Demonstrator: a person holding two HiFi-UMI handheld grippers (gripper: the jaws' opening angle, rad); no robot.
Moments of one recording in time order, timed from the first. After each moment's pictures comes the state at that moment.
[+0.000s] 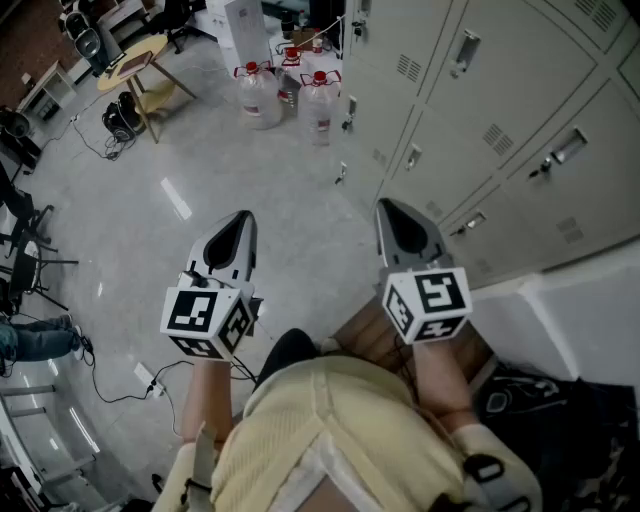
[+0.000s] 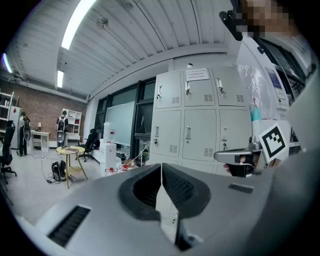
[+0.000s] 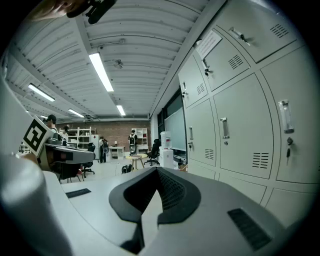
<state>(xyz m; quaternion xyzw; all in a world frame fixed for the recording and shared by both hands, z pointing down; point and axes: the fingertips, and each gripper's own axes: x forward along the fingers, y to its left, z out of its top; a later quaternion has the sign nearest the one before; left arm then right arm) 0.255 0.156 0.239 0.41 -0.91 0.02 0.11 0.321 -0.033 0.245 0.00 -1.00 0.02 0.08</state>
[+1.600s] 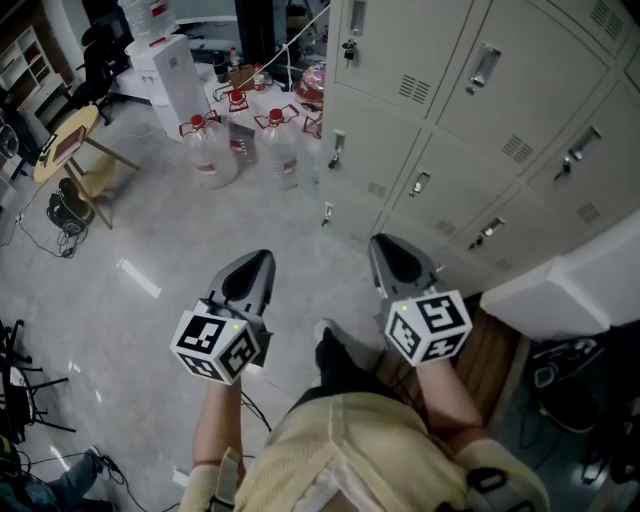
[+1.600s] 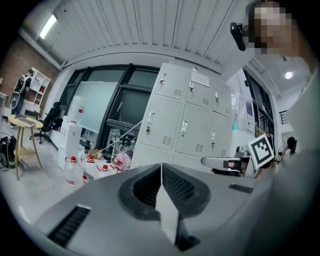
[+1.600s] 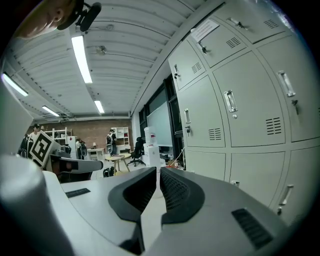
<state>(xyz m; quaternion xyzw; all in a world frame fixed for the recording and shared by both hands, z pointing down) 0.065 0.158 0.356 0.60 -0.79 -0.04 0.14 0.166 0.016 0.348 0.12 -0.99 0.06 0.08</state>
